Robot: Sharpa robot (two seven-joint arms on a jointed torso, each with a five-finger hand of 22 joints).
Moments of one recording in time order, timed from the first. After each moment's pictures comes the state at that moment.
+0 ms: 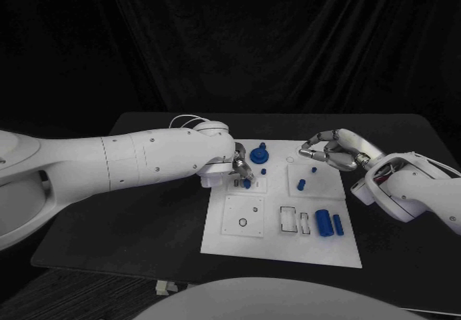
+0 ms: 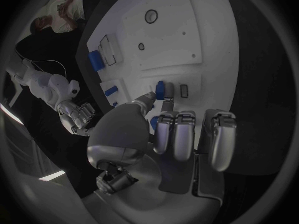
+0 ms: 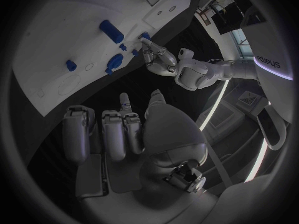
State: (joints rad) left arm 1.32 -0.48 -0.21 1.35 -0.92 0.10 -0.70; left_hand 1.09 0.02 0.27 0.12 0.20 1.08 0.06 0.17 0.47 1.47 -0.02 1.57 1.31 1.46 -0.07 1.57 1.31 0.01 1.47 0.05 1.57 1.31; right arm 1.22 -0.95 -0.21 1.56 -1.01 -0.46 0.16; right_hand 1.20 0.16 -0.30 0.28 0.26 0.64 0.14 0.51 0.12 1.47 0.04 1.57 1.31 1.47 -0.01 1.57 1.31 0.02 1.47 0.09 1.48 1.31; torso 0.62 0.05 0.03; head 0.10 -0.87
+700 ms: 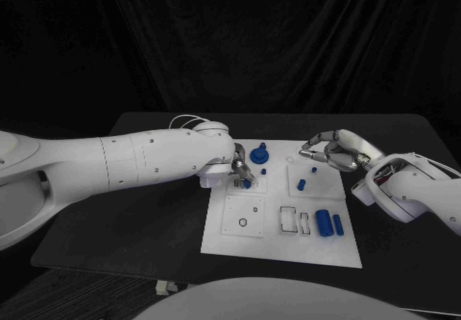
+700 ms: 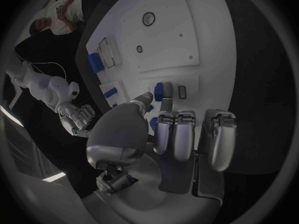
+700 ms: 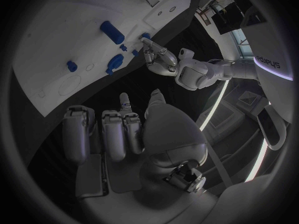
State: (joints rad) left arm 1.31 -0.49 -0.21 1.36 -0.93 0.11 -0.70; left_hand 1.05 0.00 0.21 0.19 0.19 1.07 0.07 0.15 0.47 1.47 -0.02 1.57 1.31 1.46 -0.07 1.57 1.31 0.01 1.47 0.05 1.56 1.31; right arm 1.21 -0.95 -0.21 1.56 -1.01 -0.46 0.16; right_hand 1.21 0.16 -0.30 0.28 0.26 0.64 0.14 0.51 0.11 1.47 0.04 1.57 1.31 1.47 -0.01 1.57 1.31 0.02 1.47 0.09 1.48 1.31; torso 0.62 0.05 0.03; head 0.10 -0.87
